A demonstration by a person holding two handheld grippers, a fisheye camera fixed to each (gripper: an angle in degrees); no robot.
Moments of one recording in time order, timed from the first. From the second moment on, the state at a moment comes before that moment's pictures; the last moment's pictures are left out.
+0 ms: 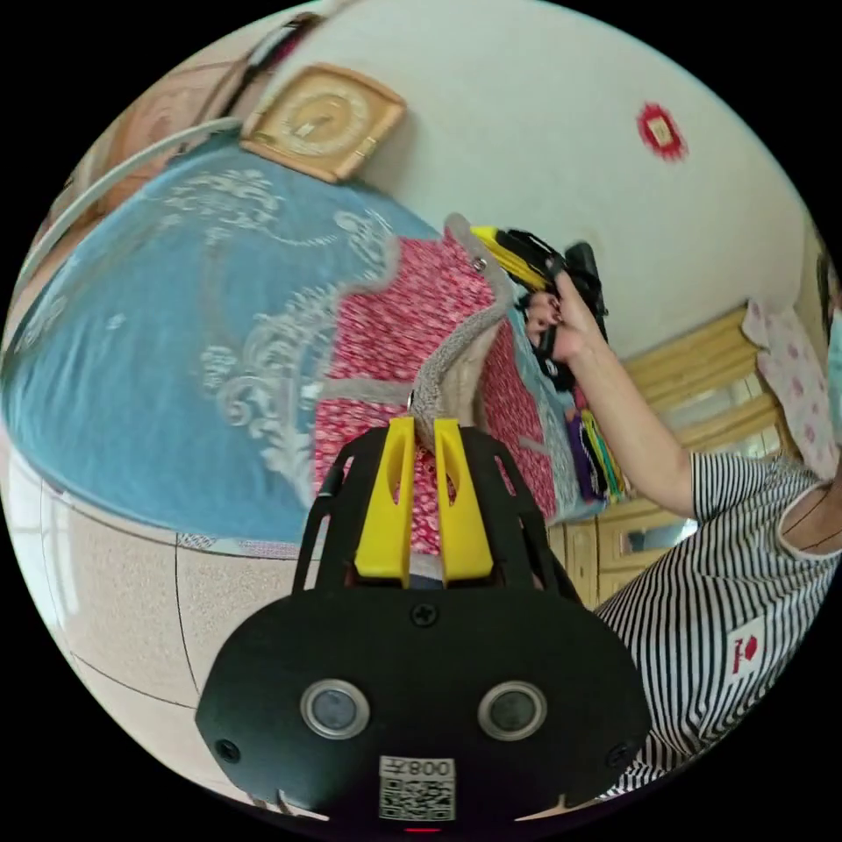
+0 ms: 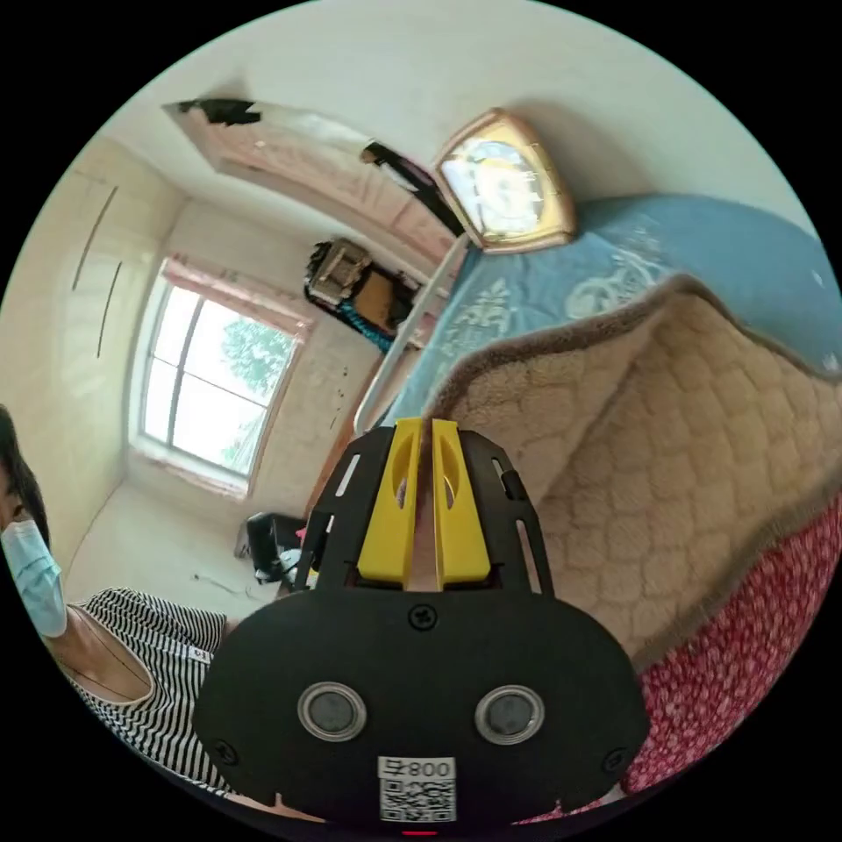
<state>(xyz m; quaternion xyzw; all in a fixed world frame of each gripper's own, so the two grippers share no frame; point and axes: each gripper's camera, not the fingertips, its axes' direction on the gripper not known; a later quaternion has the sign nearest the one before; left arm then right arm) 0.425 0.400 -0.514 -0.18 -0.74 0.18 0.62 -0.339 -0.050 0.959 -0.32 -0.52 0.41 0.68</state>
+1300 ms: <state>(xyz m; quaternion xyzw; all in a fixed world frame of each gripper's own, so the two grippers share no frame) 0.083 0.416 -0.481 -0.45 -0.68 0.00 0.58 -0.288 0.050 0.939 -0.58 -0.23 0.27 0.73</state>
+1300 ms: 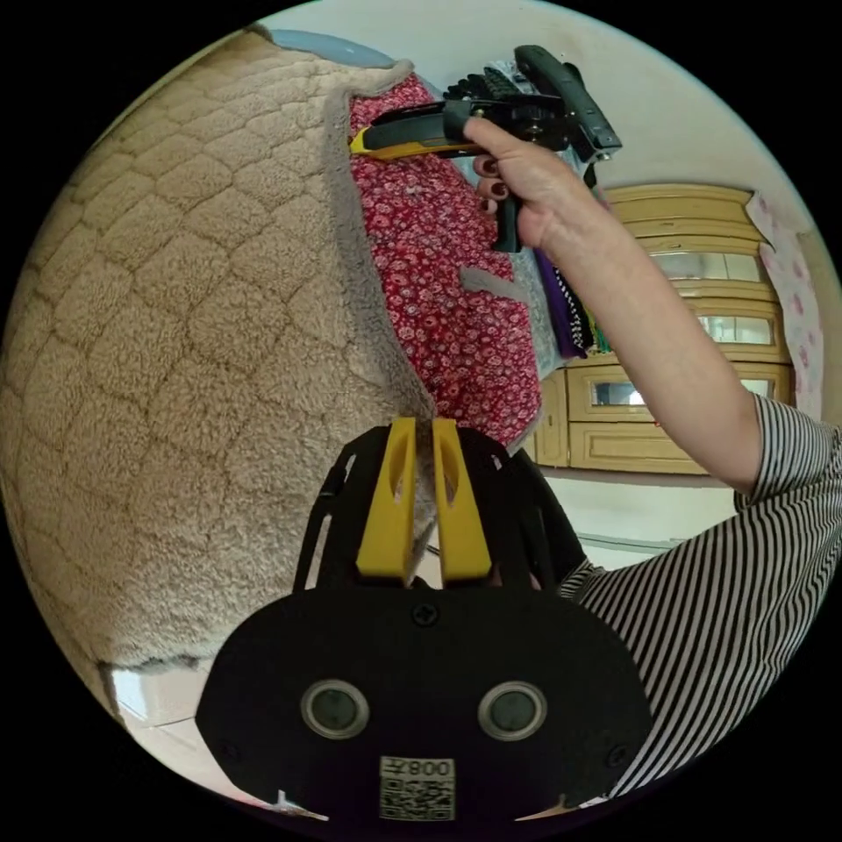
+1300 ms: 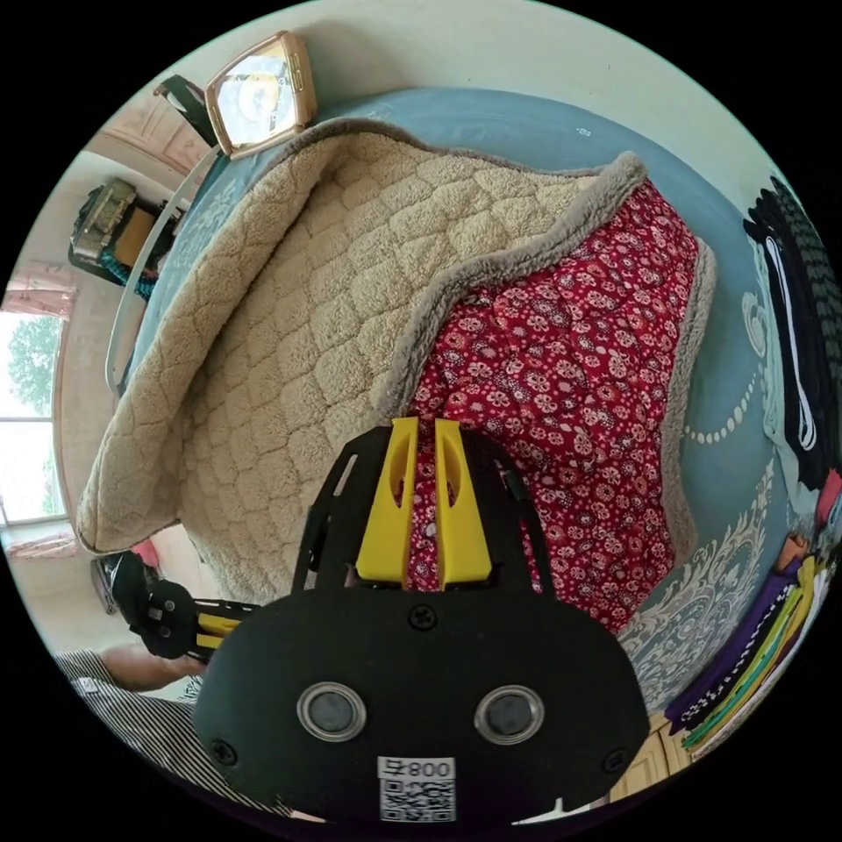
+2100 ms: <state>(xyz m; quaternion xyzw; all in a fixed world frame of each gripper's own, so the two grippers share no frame) 0.040 0.393 -0.470 -0.35 -0.74 0.07 0.56 -0.147 0.102 0.814 -0.48 -0.26 0.38 0.75</state>
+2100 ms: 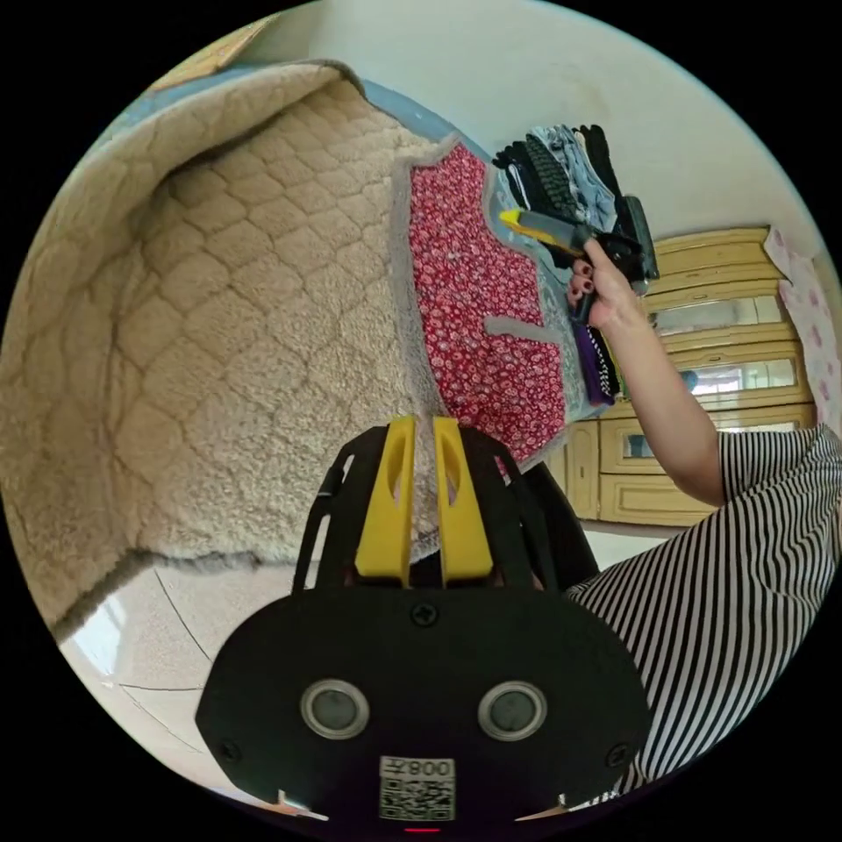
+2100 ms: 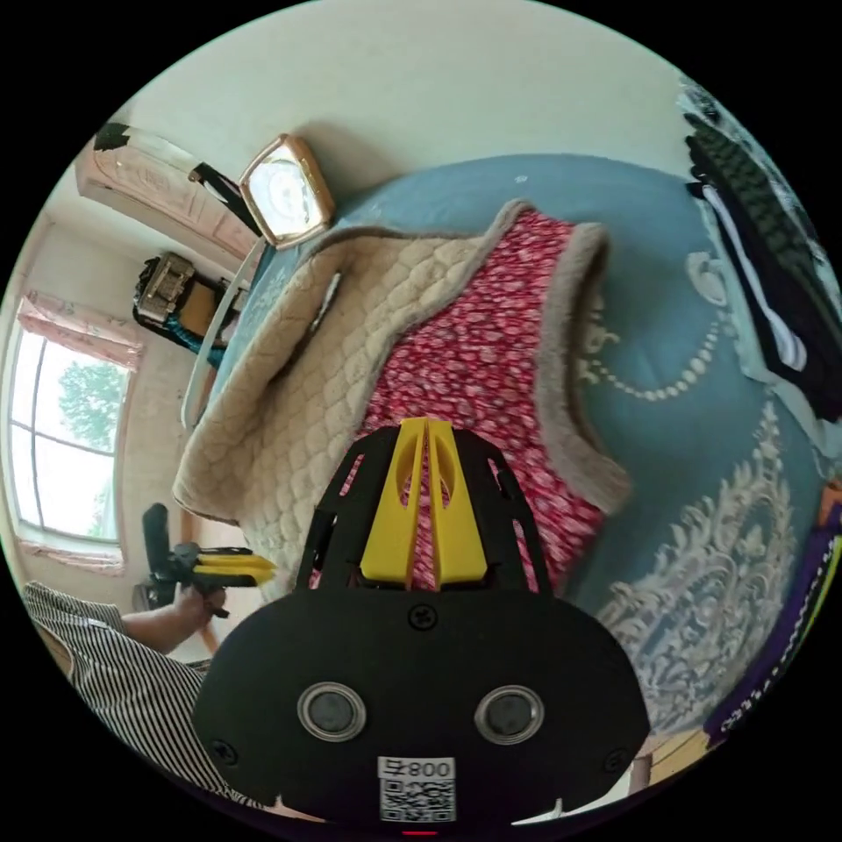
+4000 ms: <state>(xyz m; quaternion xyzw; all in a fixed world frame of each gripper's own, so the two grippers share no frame) -0.123 0.390 -0.358 -0.47 -0.69 0.12 0.53 -0.057 0.297 0.590 -0.50 -0.25 0.39 0.73</state>
